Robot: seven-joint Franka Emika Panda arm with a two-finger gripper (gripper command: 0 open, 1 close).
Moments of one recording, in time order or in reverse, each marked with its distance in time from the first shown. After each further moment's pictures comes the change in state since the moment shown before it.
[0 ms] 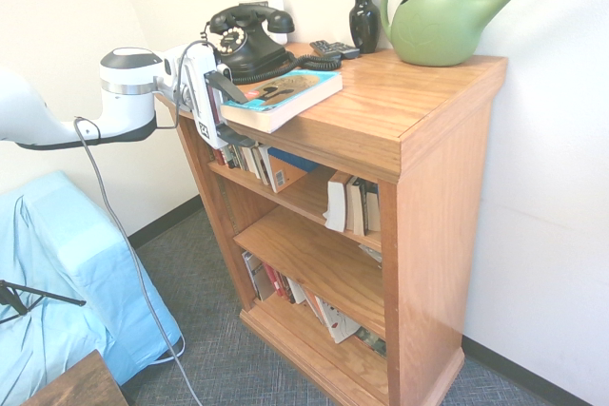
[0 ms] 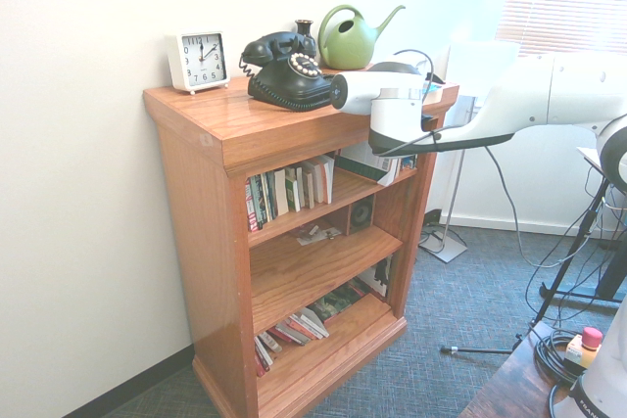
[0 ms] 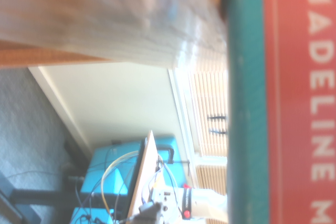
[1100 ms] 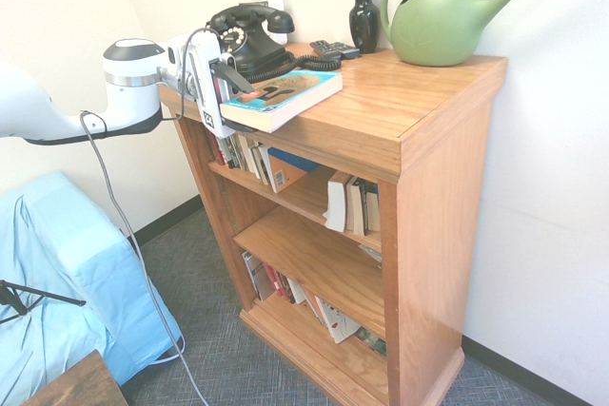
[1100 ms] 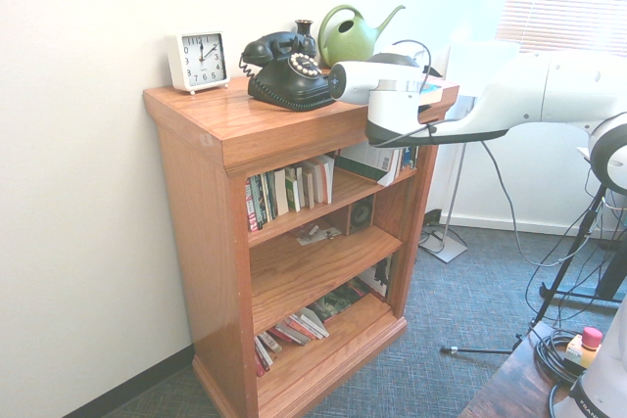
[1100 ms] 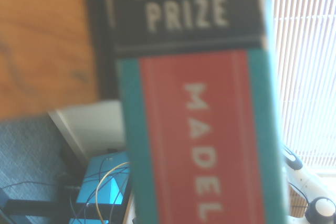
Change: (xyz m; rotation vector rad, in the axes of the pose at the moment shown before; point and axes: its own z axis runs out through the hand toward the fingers) arm 0.020 -0.003 0.001 0.010 0.012 -0.003
